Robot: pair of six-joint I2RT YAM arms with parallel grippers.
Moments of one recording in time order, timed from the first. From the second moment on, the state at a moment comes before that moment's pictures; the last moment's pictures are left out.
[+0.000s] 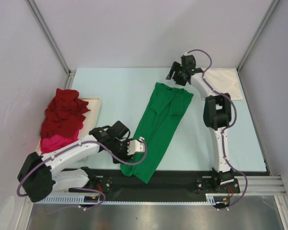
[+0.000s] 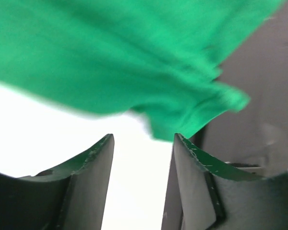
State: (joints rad) left arm -0.81 1.19 0.71 -0.81 0.36 0.68; right arm 0.25 2.48 2.21 -0.45 -0.16 0.60
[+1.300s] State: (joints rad) left arm -0.67 1.28 0.75 -0.74 0.26 0.59; right arm 0.08 2.79 2.52 -0.27 -0.35 0.82
